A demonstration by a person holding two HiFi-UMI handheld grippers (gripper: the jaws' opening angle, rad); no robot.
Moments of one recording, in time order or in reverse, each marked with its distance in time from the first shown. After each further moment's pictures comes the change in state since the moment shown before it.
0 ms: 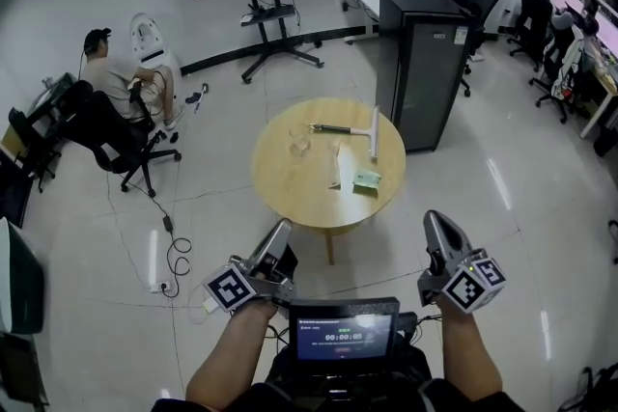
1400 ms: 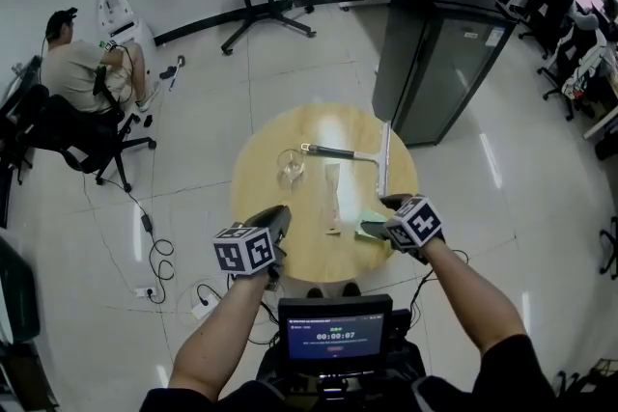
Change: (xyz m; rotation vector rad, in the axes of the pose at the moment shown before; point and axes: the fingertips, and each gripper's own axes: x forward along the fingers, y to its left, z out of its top) left arm 0.346 0.398 0.148 0.364 0.515 0.554; right arm 0.477 -0.268 -0.188 -0.378 1.118 0.215
